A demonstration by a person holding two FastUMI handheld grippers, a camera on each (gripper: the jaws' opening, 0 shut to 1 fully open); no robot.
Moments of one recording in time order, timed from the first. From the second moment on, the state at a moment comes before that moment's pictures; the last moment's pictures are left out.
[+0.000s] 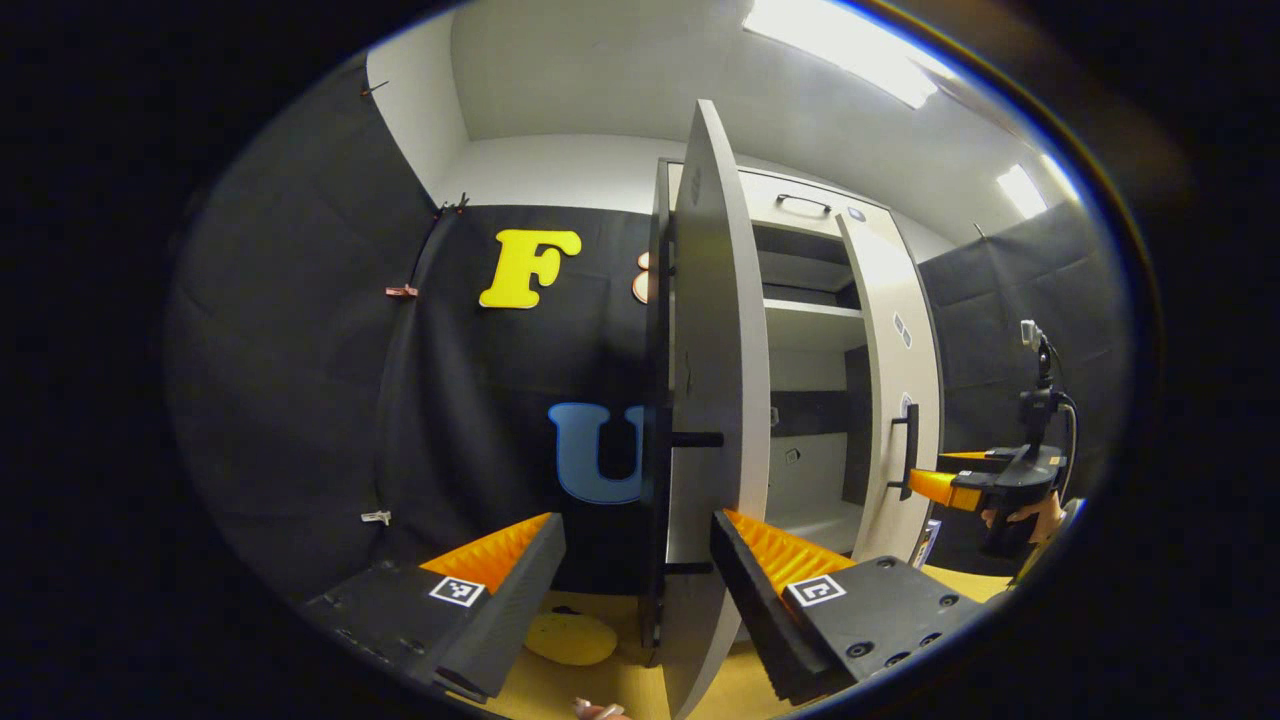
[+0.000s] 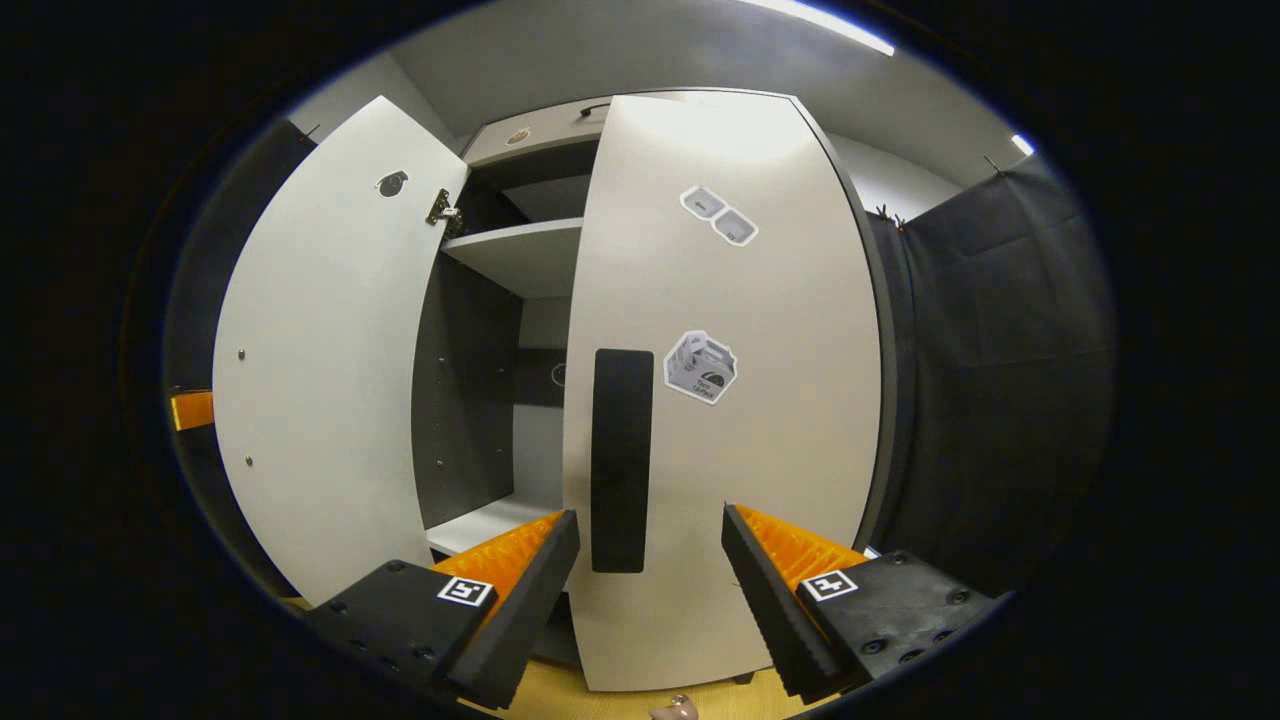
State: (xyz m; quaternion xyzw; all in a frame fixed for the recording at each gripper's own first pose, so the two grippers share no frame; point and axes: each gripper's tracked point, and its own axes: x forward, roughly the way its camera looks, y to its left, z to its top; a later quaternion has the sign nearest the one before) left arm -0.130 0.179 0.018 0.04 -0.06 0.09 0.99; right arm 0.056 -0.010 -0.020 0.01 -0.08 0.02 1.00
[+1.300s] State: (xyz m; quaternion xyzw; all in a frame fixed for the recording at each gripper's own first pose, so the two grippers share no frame) left arm -0.025 0.001 -0.012 0.03 -0.02 -0.05 1.00; right arm 0.004 -0.090 -0.020 0.02 -0.07 0.03 1.00
